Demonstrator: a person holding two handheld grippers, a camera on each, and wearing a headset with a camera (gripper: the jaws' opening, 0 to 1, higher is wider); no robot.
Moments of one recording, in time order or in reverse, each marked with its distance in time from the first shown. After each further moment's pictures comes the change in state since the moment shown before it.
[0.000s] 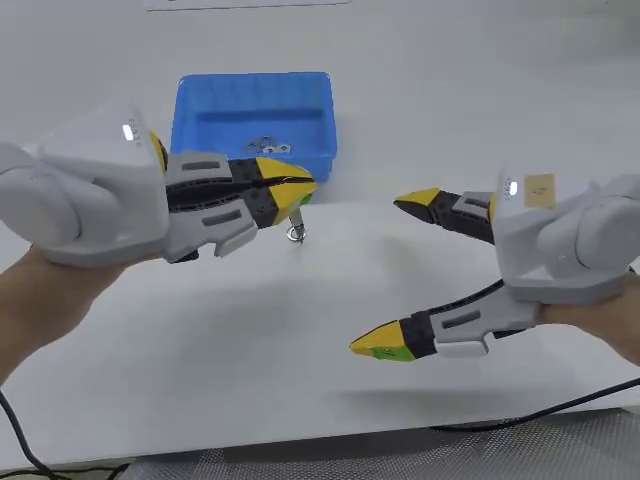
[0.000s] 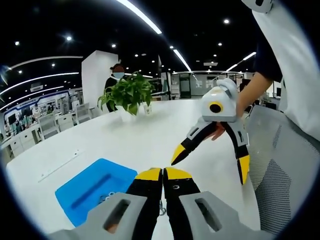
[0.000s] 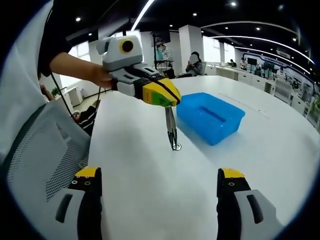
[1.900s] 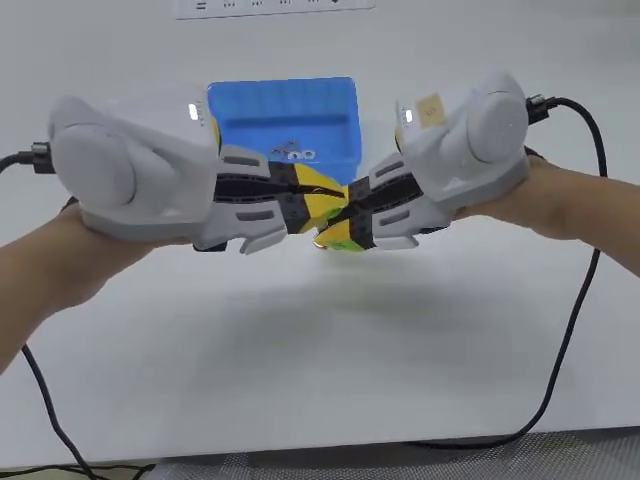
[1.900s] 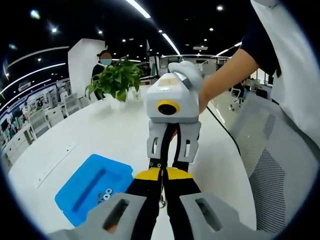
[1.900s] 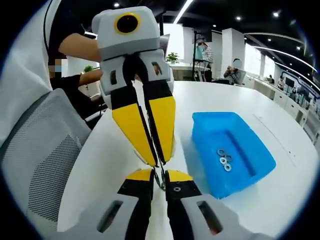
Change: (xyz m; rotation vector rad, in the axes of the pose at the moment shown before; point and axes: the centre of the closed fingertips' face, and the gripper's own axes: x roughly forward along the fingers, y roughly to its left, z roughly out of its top) left arm 0.008 -0.008 -0.004 0.038 0.164 -0.093; right arm 0.067 -0.012 0.043 -0.252 0.049 0.268
